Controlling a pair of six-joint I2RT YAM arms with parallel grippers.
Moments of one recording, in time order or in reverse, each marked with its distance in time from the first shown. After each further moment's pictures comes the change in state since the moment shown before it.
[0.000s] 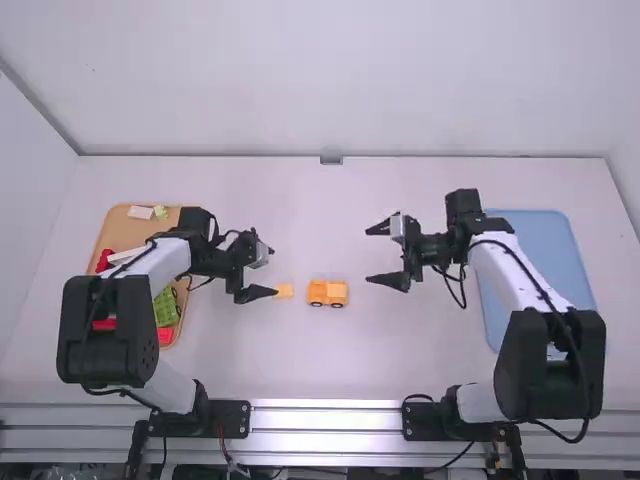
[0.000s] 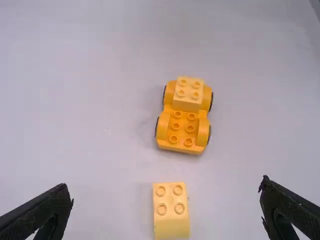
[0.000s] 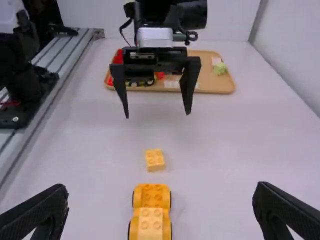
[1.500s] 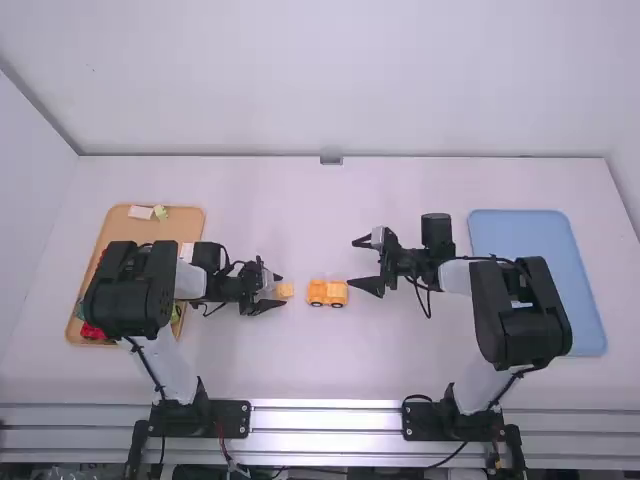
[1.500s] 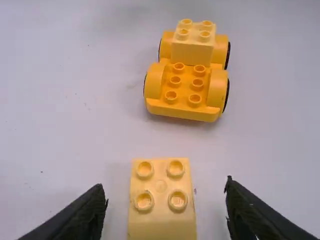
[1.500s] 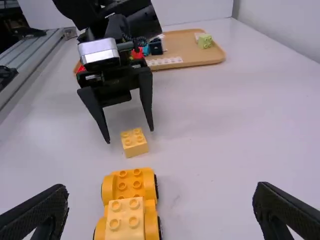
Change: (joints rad) left arm -0.003 0.275 -0.274 0.687 0.099 -0.128; right arm 0.100 0.254 -0.281 1.015 0.059 0.684
